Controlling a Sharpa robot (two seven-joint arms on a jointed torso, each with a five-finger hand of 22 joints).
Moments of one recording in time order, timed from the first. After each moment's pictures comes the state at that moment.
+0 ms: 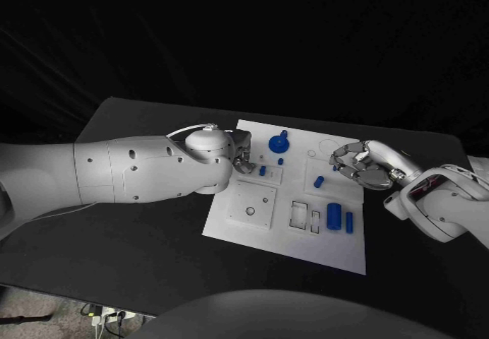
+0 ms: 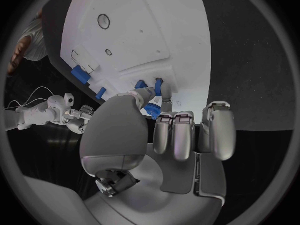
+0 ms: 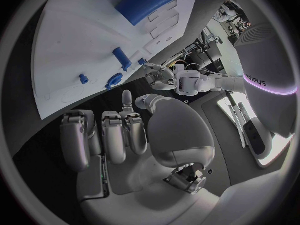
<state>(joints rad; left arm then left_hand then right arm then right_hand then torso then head) 1.33 -0.63 -0.22 1.53 -1.41 -0.13 -0.70 1.25 -0.19 0.56 0.21 0.25 1.08 0.03 0.34 0.87 1.47 -0.05 1.58 1.31 1.47 -0.09 1.57 1.31 0.02 1.47 0.02 1.43 1.31 1.22 -0.99 -0.22 1.57 -1.14 -0.48 0.27 1.14 0.00 0.42 0.27 0.76 0.80 0.11 0.35 0.77 1.46 0.04 1.57 1.31 1.46 -0.02 1.57 1.31 0.01 1.46 0.09 1.49 1.31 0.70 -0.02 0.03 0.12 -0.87</state>
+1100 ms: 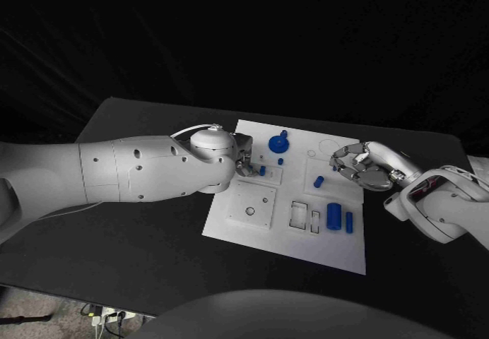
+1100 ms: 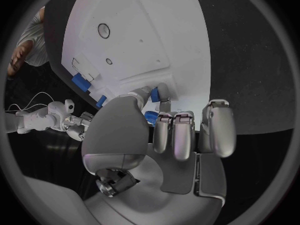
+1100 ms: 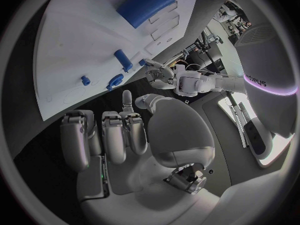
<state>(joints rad) 1.33 -0.61 -0.22 1.51 -1.41 -0.04 -0.70 1.16 -0.15 0.33 0.29 0.16 1.04 0.03 0.31 0.97 1.46 -0.04 1.58 1.31 1.46 -0.09 1.57 1.31 0.03 1.46 0.03 1.39 1.31 1.22 -0.99 -0.22 1.56 -1.14 -0.48 0.27 1.14 -0.01 0.42 0.27 0.76 0.80 0.11 0.35 0.78 1.46 0.04 1.57 1.31 1.46 -0.02 1.57 1.31 0.01 1.46 0.09 1.49 1.31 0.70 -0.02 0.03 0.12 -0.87</state>
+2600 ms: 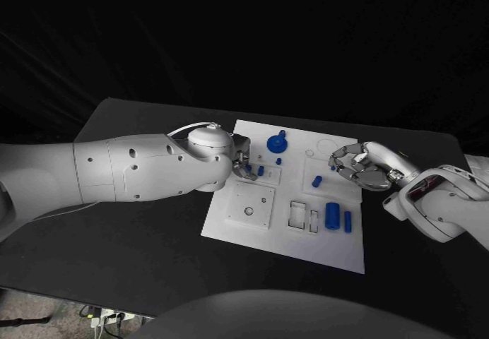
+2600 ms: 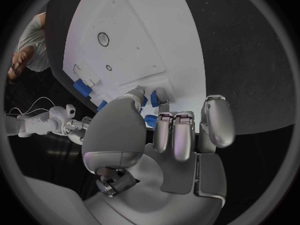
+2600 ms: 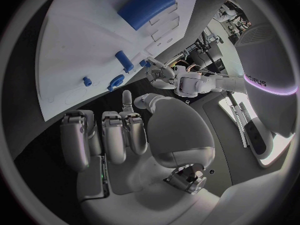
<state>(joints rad) 1.33 -0.62 -0.21 1.51 -1.43 0.03 -0.68 1.11 -0.14 0.22 0.29 0.11 0.95 -0.02 0.34 1.12 1.47 0.00 1.54 1.31 1.47 -0.06 1.57 1.31 0.05 1.44 0.06 1.30 1.31 1.21 -1.00 -0.22 1.56 -1.14 -0.47 0.27 1.16 -0.01 0.43 0.26 0.80 0.80 0.11 0.35 0.78 1.46 0.04 1.57 1.31 1.46 -0.02 1.57 1.31 0.01 1.46 0.09 1.49 1.31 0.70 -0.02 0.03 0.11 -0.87</state>
